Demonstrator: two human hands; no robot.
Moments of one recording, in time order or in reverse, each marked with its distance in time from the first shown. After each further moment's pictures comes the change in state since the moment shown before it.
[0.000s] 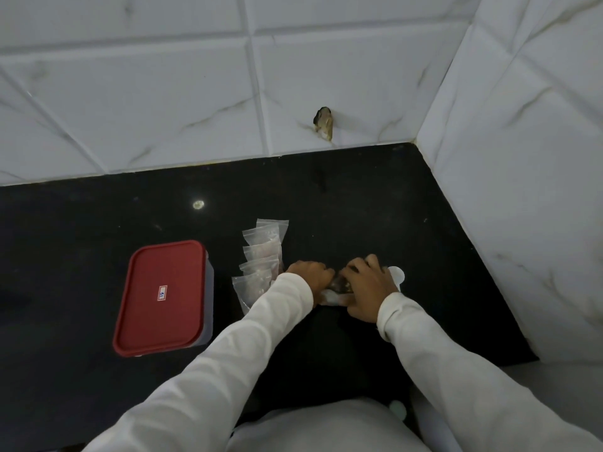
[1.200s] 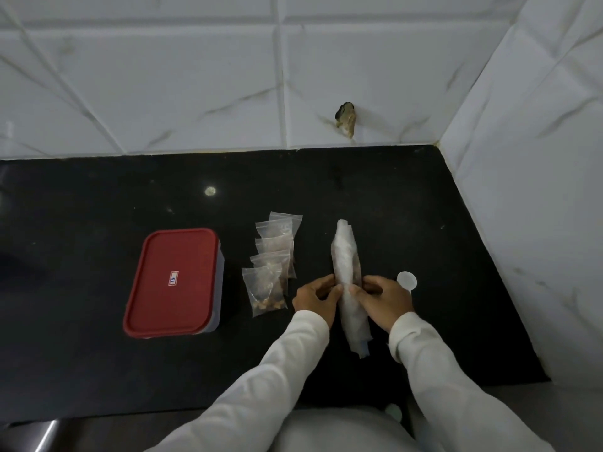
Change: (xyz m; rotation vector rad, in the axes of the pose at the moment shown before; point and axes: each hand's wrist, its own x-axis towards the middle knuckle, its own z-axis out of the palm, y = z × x) left_hand -0.021 0.049 0.053 -1.619 0.512 -0.665; right_hand -0.022 -0.010 -0.001 0.916 0.038 0.458
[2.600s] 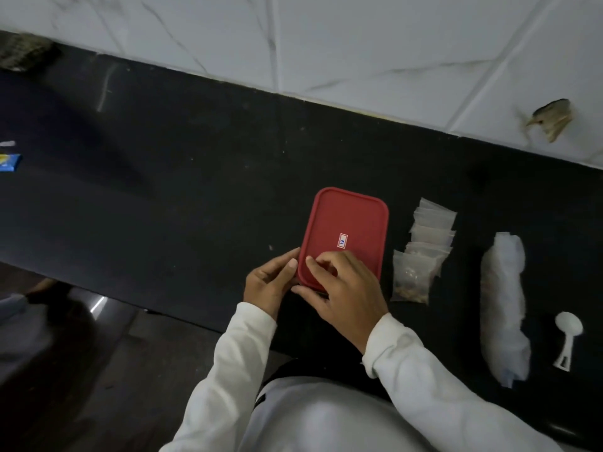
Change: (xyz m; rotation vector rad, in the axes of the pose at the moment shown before) left_hand -0.026 -0.091 -0.305 -0.811 0.159 0.154; right_hand -0.088 -0.152 0.252 -0.585 0.191 -1.265
